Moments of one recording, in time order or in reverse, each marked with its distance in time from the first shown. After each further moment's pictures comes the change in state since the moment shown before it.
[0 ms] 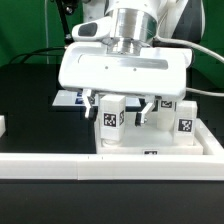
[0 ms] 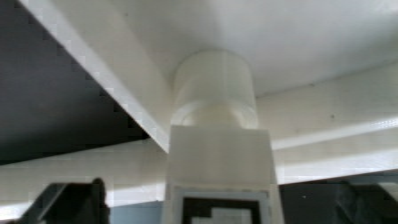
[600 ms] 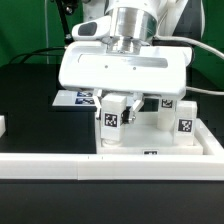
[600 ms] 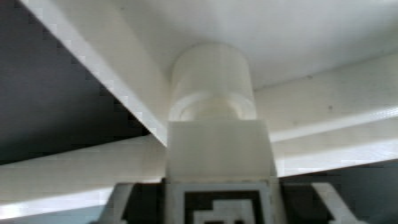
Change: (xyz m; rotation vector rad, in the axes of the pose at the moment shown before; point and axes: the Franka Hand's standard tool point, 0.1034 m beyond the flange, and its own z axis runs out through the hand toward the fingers) arm 0.001 0.000 -0.001 0.001 0.008 0.021
